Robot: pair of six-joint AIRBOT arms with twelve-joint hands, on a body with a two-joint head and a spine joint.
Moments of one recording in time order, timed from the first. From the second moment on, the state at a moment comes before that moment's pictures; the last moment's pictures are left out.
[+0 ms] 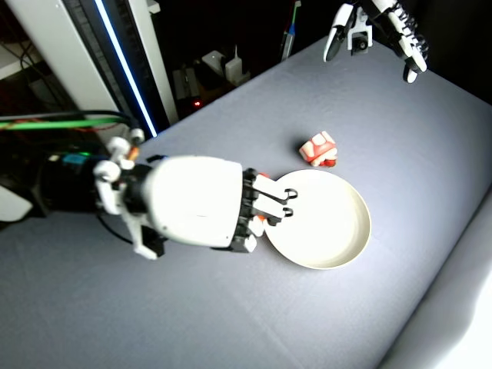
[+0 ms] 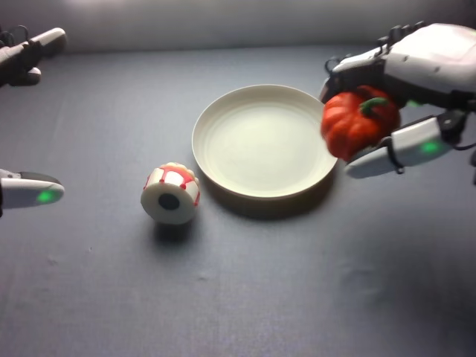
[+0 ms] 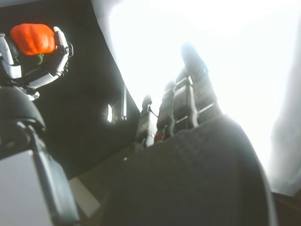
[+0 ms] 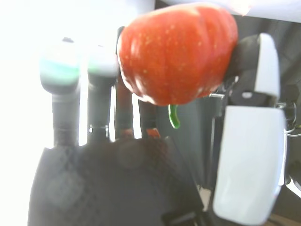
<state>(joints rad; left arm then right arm) 1.10 -0.81 1.20 -0.11 -1.27 0.16 -0.46 -1.14 1.33 -0.28 0.55 -0.53</state>
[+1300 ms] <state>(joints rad) 0.91 -0.95 1.30 0.04 -1.20 0.16 -0.40 -1.34 1.56 -0.35 0.45 -0.46</state>
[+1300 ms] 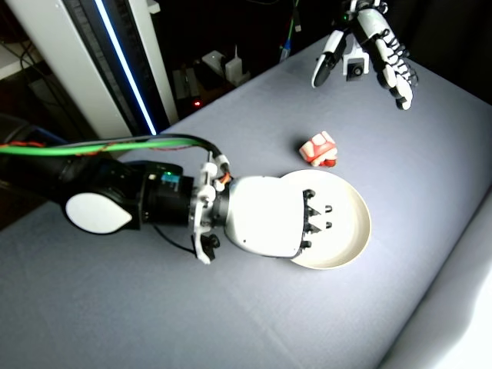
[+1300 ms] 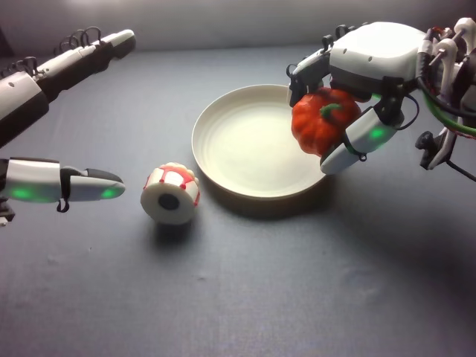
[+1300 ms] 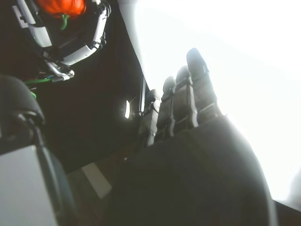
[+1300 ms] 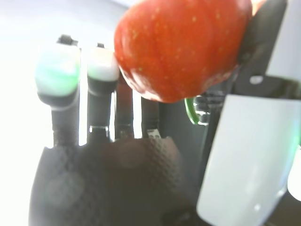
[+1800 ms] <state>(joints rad) 0.85 -1.00 1.34 0.10 -1.19 0.16 -0.40 -1.39 1.64 -0.31 0.37 -0.46</state>
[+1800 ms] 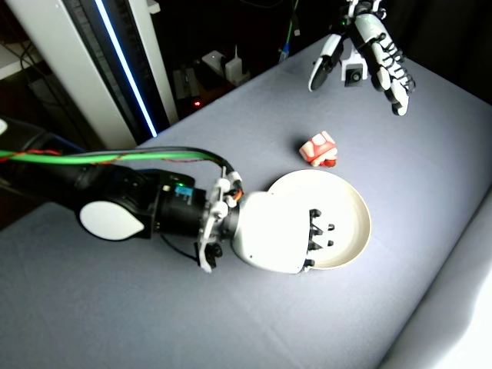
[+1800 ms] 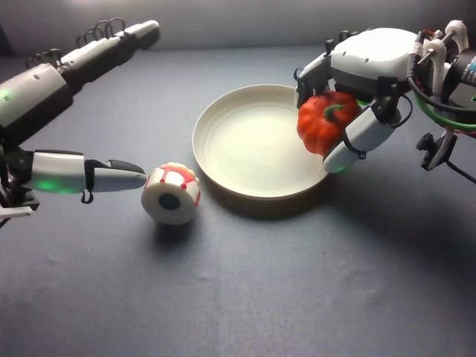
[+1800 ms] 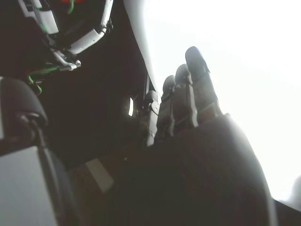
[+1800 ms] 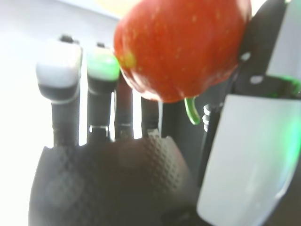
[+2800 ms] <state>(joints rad) 0.81 -1.03 1.35 0.12 -1.18 0.16 -0.40 -1.46 1.68 -0.25 0.41 -0.46</state>
